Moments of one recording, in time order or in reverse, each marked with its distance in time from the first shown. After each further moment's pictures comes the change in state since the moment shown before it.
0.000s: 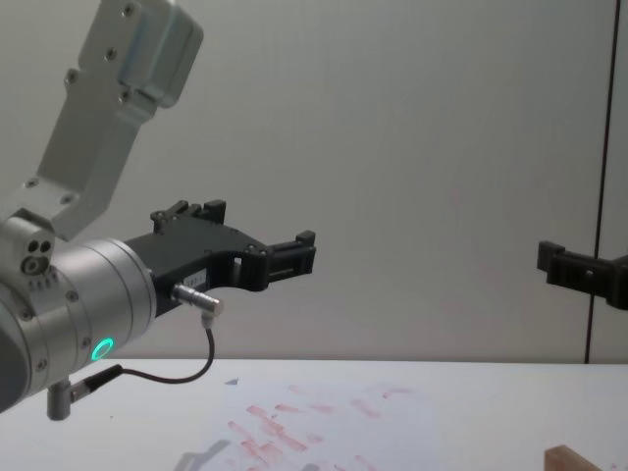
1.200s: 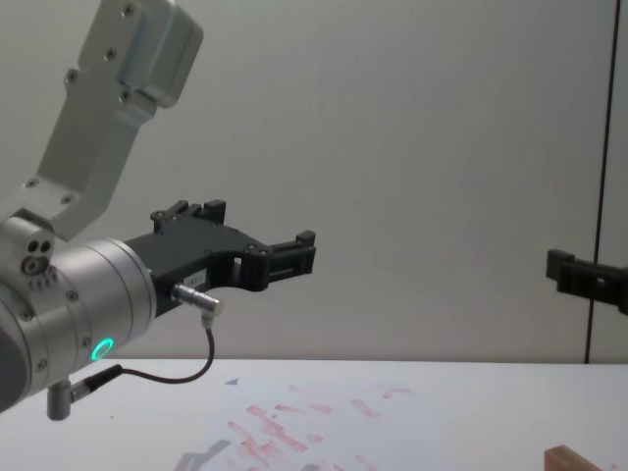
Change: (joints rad) left arm 0.000 0.000 0.000 0.000 0.000 0.000 0.000; right arm -0.022 0.017 0.010 -0.026 0.019 0.025 0.002
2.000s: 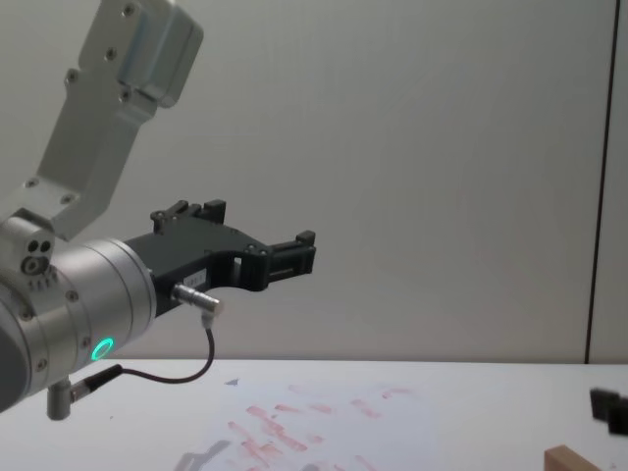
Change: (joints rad) left arm 0.000 0.000 0.000 0.000 0.000 0.000 0.000; right arm -0.114 0.093 0.025 -0.077 0.042 0.223 0.007
